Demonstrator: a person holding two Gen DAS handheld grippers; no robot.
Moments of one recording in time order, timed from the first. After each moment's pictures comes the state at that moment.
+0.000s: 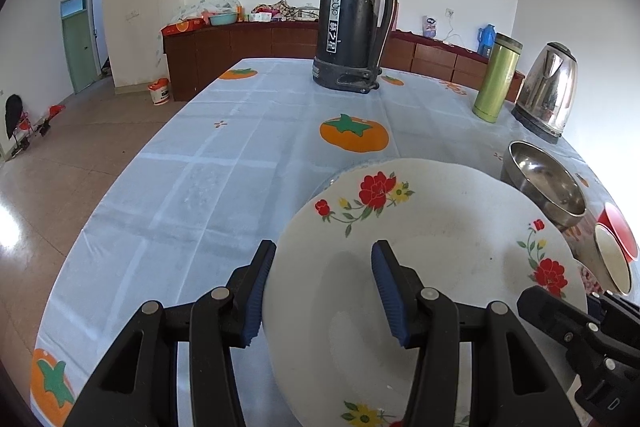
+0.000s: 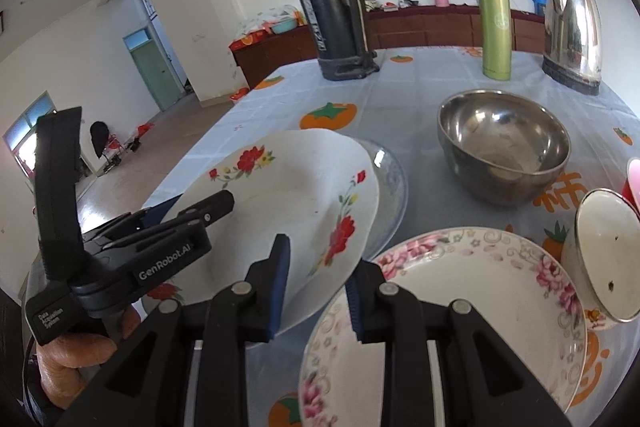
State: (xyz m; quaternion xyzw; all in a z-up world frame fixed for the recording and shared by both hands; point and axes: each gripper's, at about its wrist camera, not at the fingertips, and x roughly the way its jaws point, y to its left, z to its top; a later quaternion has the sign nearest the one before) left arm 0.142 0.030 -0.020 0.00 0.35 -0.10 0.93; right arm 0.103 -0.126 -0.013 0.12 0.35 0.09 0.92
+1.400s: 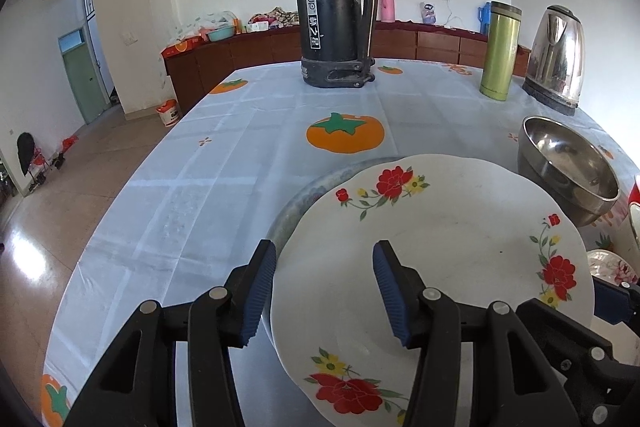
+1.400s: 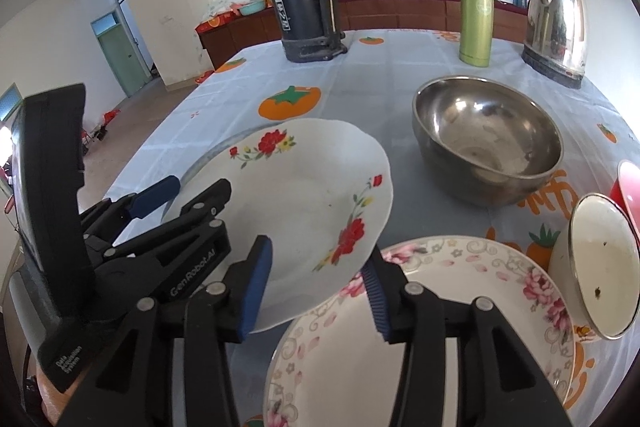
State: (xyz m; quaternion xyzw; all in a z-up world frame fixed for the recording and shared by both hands) left arm 0.161 -0.007 -0.034 0.07 0.34 -0.07 0.93; right arm 0.120 -0.127 -0.018 0.10 0.39 0.04 0.91
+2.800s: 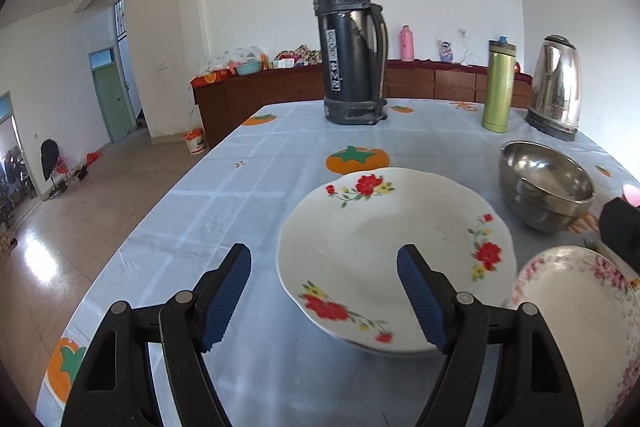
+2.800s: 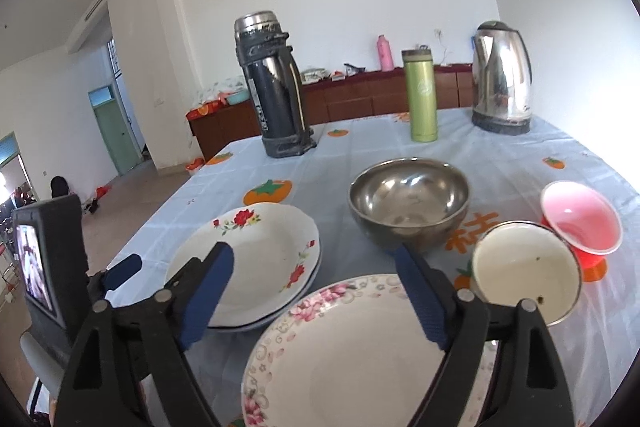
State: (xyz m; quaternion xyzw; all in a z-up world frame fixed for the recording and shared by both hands) left arm 0.099 -0.005 -0.018 0.06 0.27 -0.03 0.96; right arm 0.051 -0.158 0.015 0.11 0.22 -0.02 0.97
